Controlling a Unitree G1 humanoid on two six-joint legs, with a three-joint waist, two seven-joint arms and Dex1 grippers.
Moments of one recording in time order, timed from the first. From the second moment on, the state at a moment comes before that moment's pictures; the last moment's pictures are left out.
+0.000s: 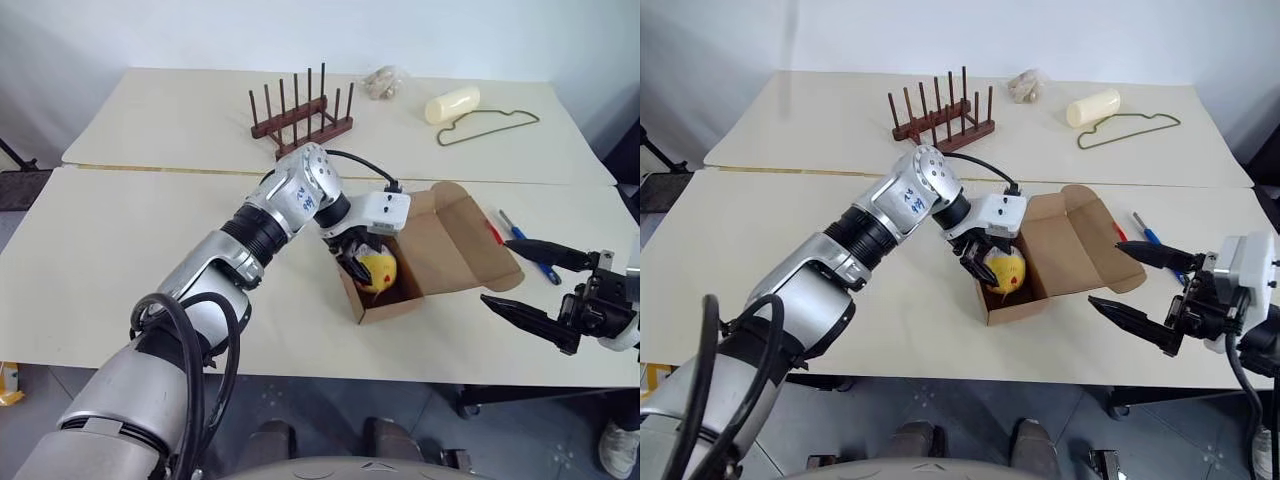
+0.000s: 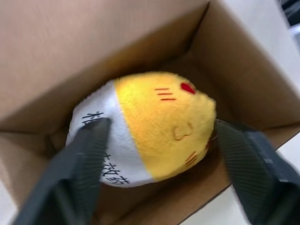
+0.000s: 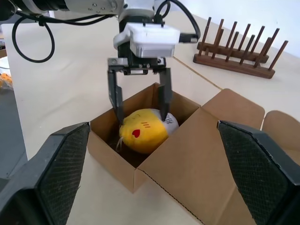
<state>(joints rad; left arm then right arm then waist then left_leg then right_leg) -1.37 0.20 -0.64 0.82 0.09 0.27 -1.37 0.10 -0.83 -0.60 -0.48 0.79 0.46 1.09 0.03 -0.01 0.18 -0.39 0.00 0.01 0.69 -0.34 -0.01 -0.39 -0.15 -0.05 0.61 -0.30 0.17</state>
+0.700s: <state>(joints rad) -1.35 0.17 -0.18 0.78 -0.14 0.33 -1.33 0.08 -0.79 -0.54 -0.46 0.80 0.46 1.03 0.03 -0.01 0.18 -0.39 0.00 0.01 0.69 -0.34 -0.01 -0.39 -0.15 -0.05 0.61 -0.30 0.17</state>
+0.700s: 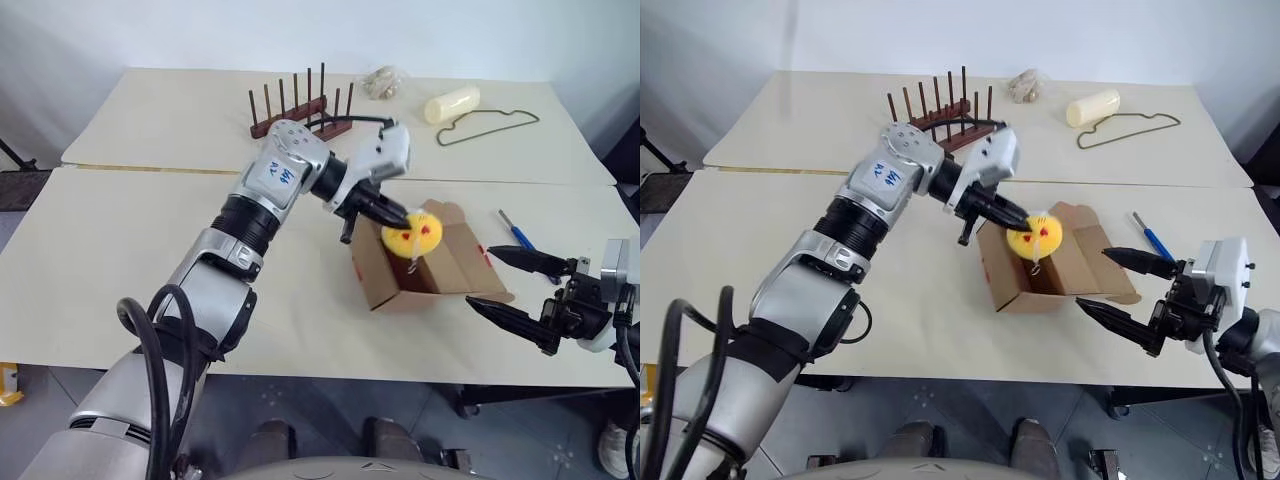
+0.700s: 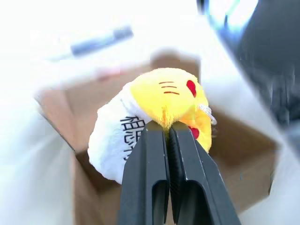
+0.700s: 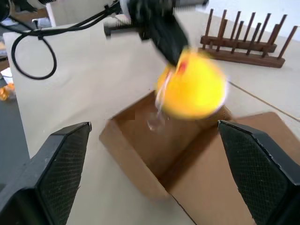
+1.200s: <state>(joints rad) -0.38 0.63 0.46 0.10 -0.39 0.38 -1.00 -0.15 -0.59 -0.16 -0.42 0.75 0.35 1.09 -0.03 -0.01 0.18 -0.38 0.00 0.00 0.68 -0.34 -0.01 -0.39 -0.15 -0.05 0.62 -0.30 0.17</state>
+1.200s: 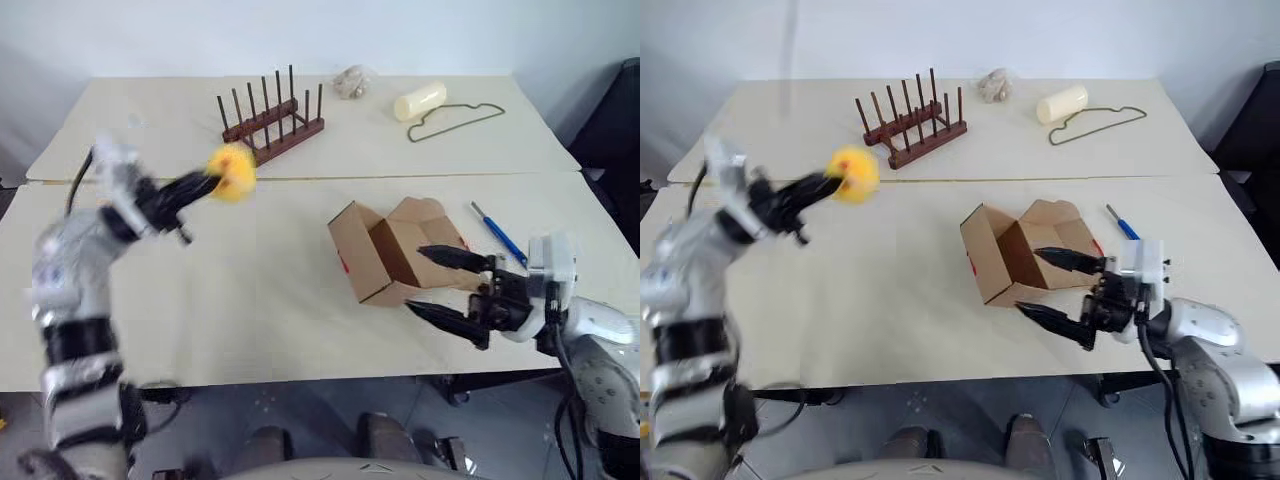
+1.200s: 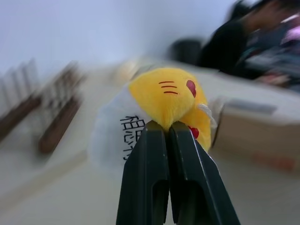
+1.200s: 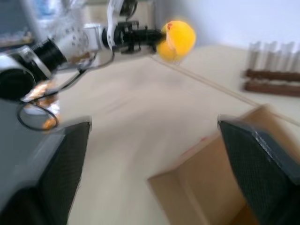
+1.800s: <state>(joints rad) -0.13 0.73 0.53 0.02 -0.43 0.35 -0.92 -0.31 -0.54 -0.05 -0.15 0.63 0.15 1.24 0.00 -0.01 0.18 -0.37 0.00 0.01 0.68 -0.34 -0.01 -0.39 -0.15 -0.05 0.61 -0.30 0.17</state>
